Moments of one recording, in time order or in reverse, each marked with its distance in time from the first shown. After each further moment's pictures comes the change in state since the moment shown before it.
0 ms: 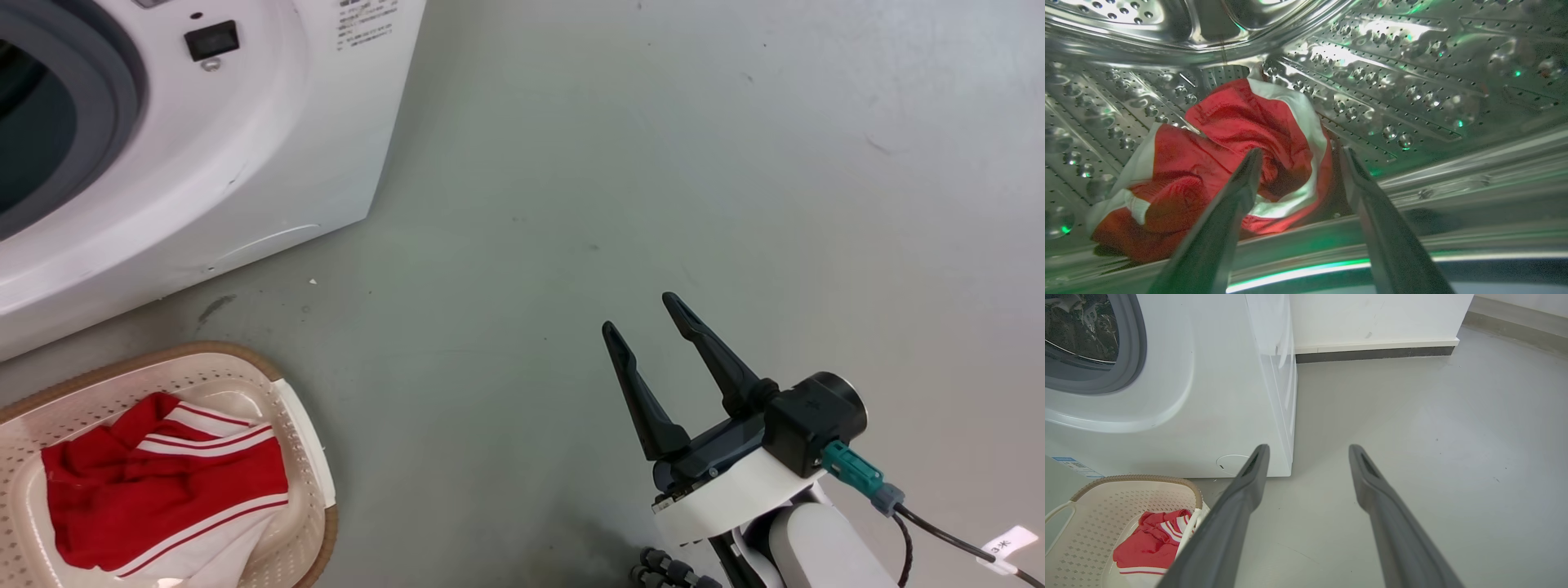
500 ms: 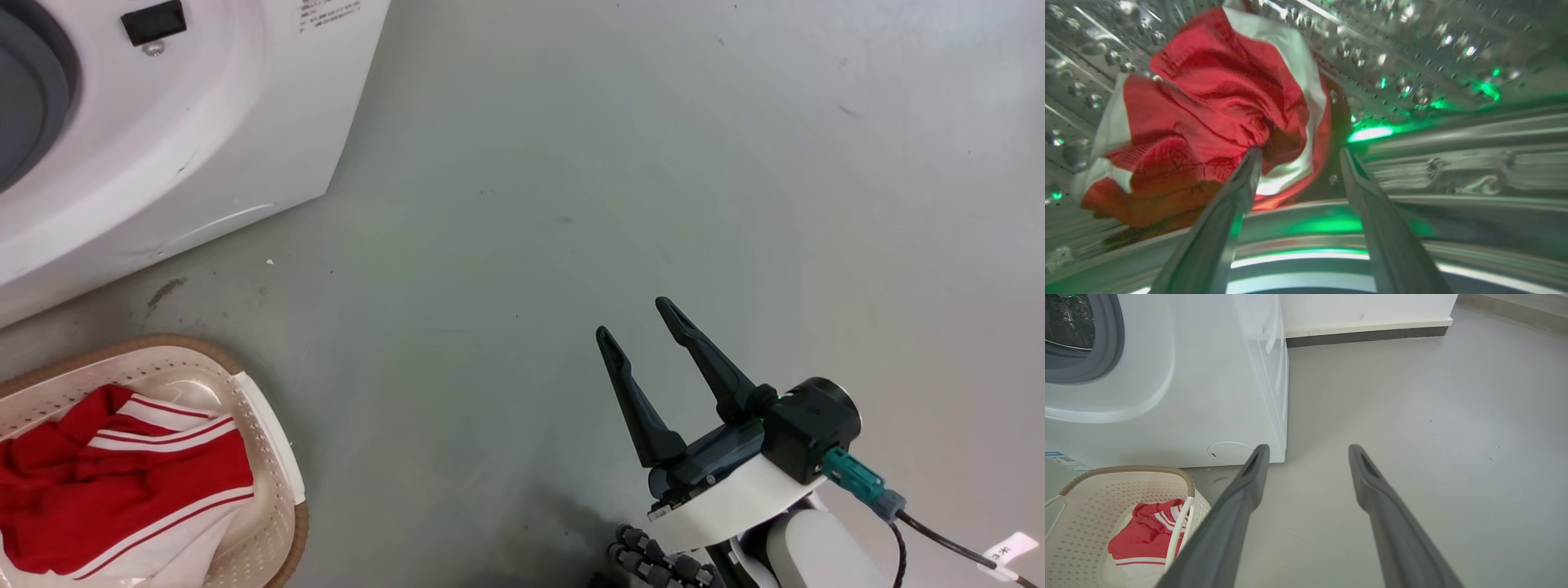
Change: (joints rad) left arm -0.125 0.088 -0.051 -0.132 -0.028 0.076 0.503; right arm 0.010 0.000 0.020 -0.018 0.028 0.000 0.000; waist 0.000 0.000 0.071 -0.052
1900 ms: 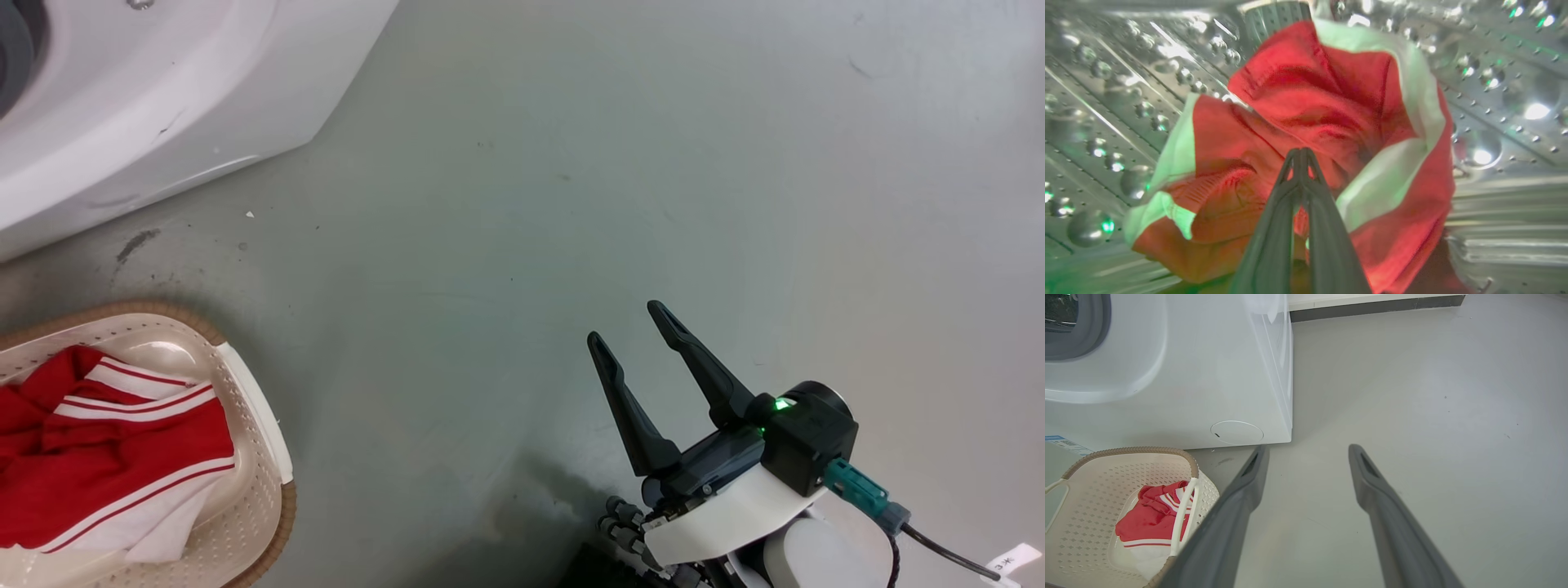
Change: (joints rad) left arm -0.113 0.059 -0.085 0.105 0.129 -0.003 -0.221; right arm 0.027 0.000 0.017 -0.056 0.014 0.000 0.000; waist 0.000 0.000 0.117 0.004
